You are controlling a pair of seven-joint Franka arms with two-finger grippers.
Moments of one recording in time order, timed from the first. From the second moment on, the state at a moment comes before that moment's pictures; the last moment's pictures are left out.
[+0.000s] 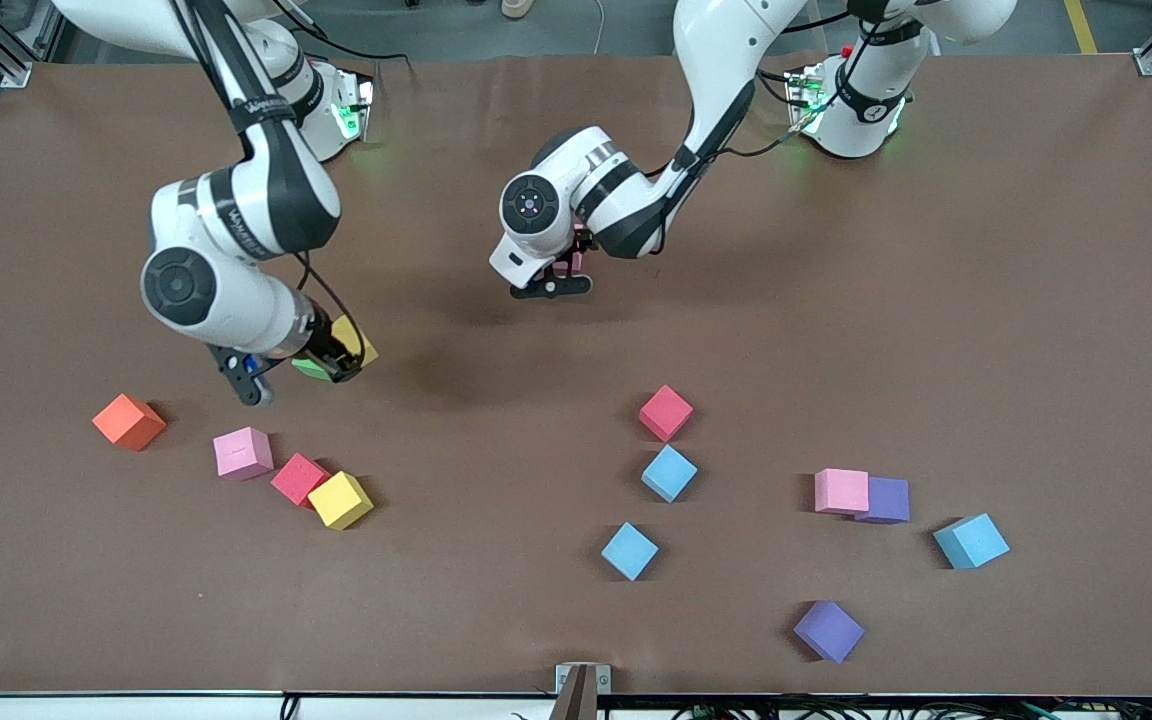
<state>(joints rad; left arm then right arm) -0.90 0.68 -0.08 -1.55 -0.23 2.03 -0.93 0.32 0.22 0.00 -1.97 0.12 2.00 1.26</state>
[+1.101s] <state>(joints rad) -0.74 0.69 0.16 -1.57 -0.16 2.24 -1.26 0.34 0.02 0.24 -2.40 0.37 2.42 1.80</state>
